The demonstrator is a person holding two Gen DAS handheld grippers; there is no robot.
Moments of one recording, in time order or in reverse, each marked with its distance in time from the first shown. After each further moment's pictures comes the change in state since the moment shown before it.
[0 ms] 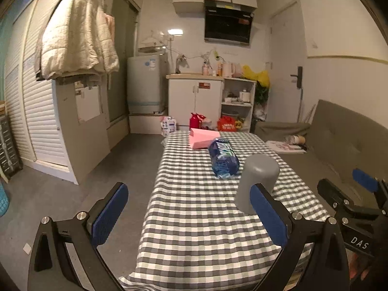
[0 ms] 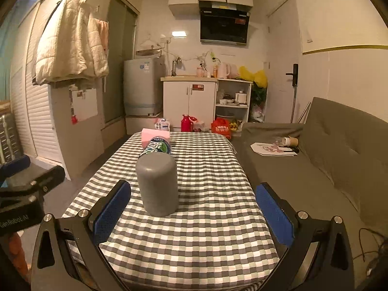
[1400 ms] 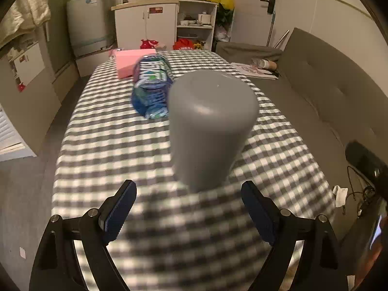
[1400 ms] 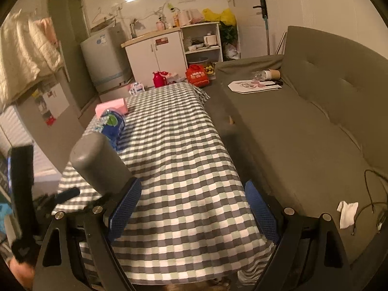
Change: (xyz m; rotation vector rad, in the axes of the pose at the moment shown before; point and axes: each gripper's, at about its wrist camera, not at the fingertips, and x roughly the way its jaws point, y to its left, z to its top) left arm 0.128 -0.087 -0.022 0.134 0.496 -0.233; right arm 0.055 -0.087 0.000 0.273 0.309 -0.055
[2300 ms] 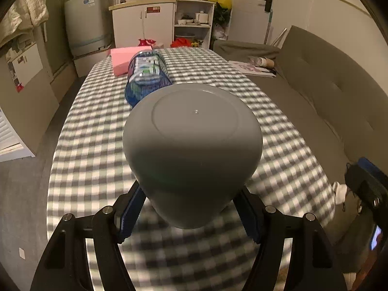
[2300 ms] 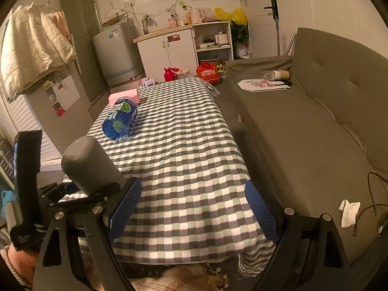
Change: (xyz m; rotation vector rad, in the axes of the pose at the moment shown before) left arm 0.020 -0.011 0.009 0.010 -0.001 -0.004; right arm -0.001 -0.001 -0.020 -0.053 0.019 0.042
